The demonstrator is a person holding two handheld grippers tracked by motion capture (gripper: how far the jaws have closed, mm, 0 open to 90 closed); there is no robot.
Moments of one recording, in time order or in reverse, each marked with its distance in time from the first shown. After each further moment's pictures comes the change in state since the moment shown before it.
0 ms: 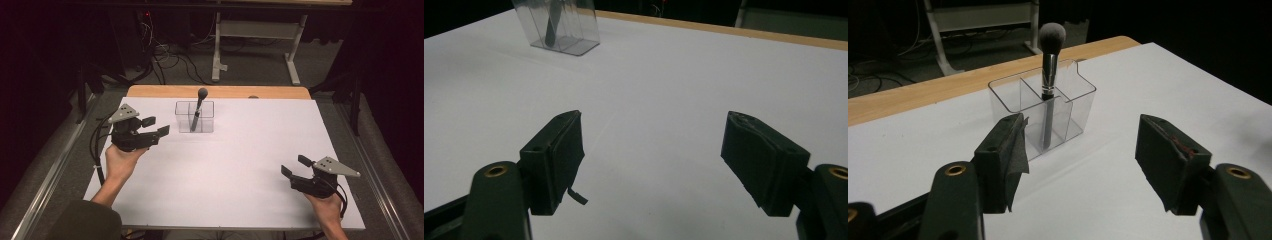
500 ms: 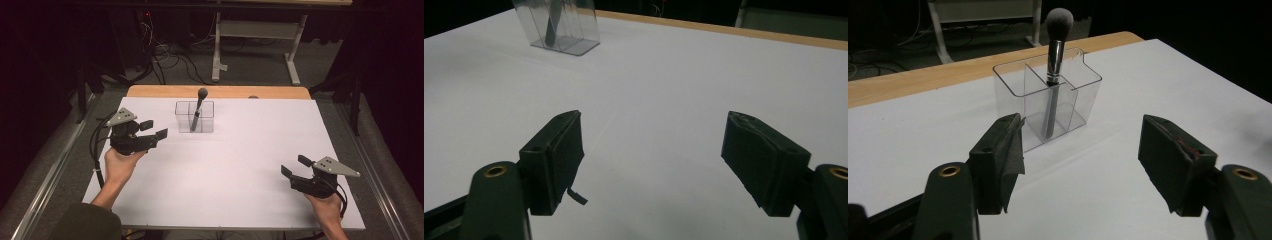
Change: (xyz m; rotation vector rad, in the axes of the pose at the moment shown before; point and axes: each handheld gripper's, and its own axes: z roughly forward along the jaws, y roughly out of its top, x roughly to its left) left arm 0.006 -0.013 0.001 0.010 0.002 -0.032; right arm 0.000 0.000 0.000 0.001 0.000 0.001
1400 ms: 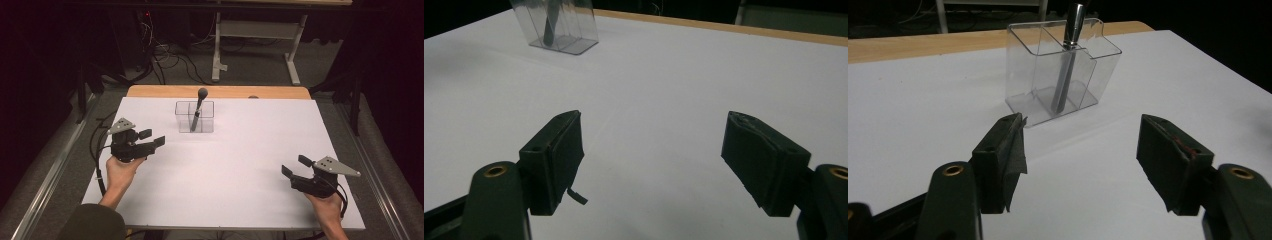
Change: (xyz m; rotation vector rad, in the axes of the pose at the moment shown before) left arm 0.016 -0.033 0.011 0.011 0.006 -0.078; right arm -0.002 -0.001 0.001 0.003 0.001 0.009
